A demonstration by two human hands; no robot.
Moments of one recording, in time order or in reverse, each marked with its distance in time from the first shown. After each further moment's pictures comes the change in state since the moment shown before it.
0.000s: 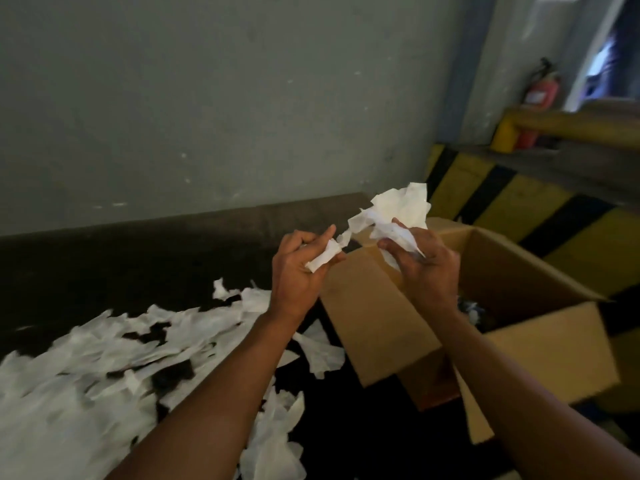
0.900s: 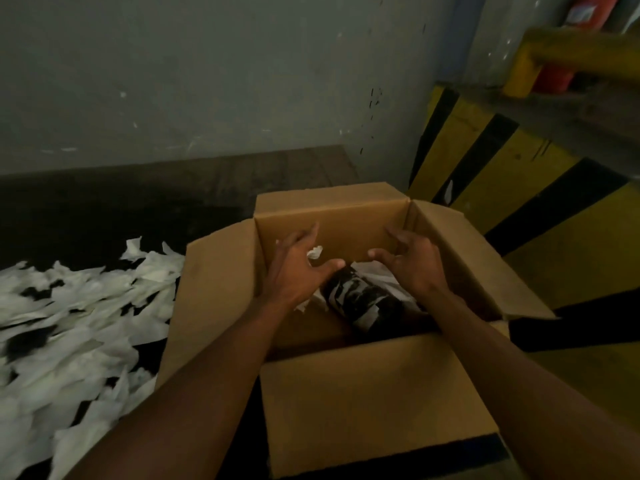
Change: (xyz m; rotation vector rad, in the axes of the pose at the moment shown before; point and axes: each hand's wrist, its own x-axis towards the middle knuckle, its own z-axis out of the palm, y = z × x) left_hand -0.001 0.019 0.280 0.409 -0.425 -0.635; right_hand 0.103 0.256 -0.136 -0.179 -0.531 0.284
